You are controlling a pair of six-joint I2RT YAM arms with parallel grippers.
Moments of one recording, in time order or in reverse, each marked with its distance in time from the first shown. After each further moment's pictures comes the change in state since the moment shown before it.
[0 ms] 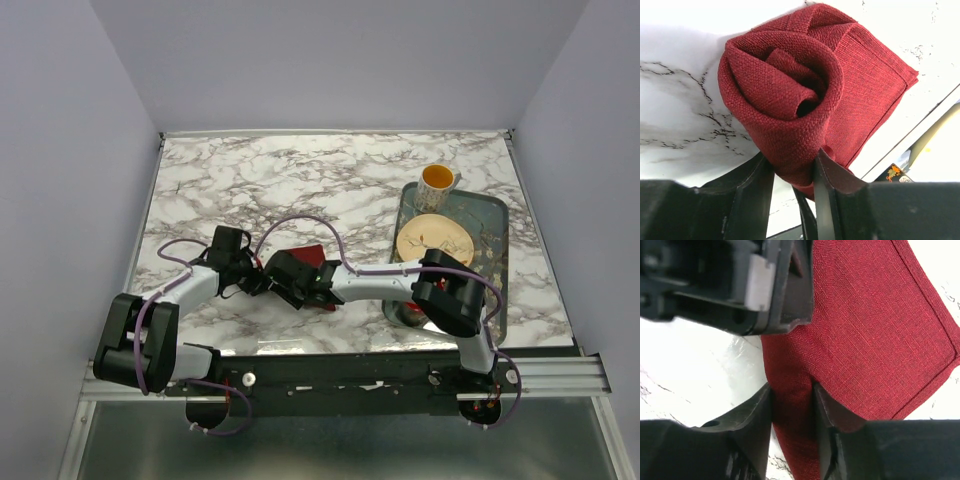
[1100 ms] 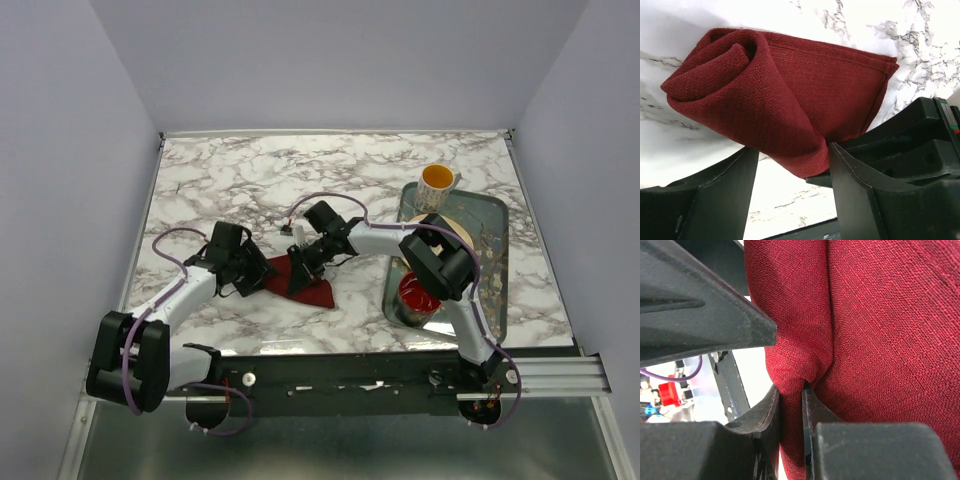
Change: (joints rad) left arm -0.026 -0.100 0.060 -0.144 -0.085 0.113; right arm -0.376 0.181 0.072 0.059 -1.101 0.181
